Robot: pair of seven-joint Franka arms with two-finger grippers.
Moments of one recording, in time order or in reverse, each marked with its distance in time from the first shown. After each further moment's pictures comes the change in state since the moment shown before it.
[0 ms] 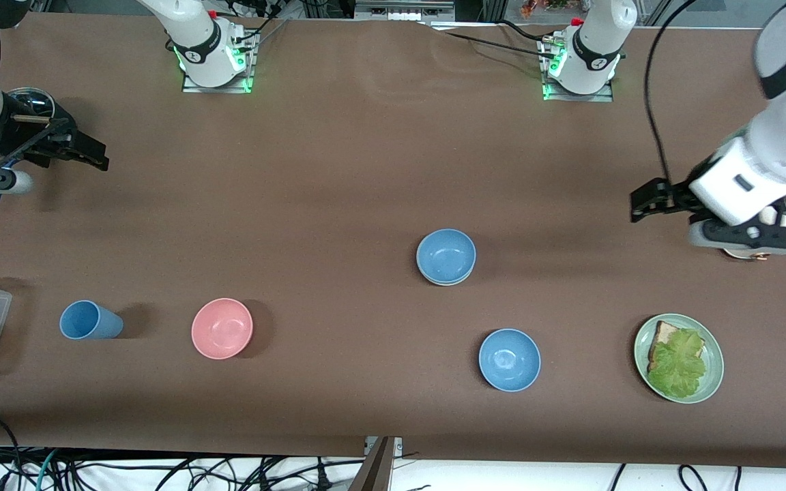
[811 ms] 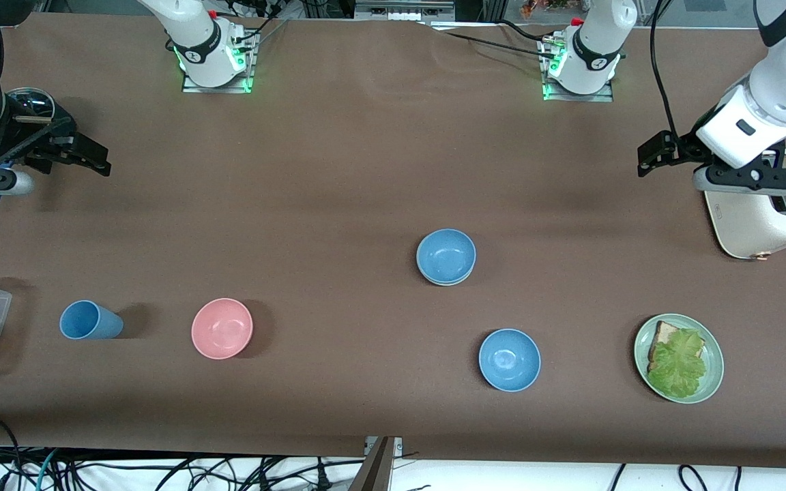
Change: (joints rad) left arm 0.006 -0.201 0.001 -0.295 -0.001 0.056 0.000; right arm 0.003 0.000 0.009 0.002 0.000 0.027 -0.001
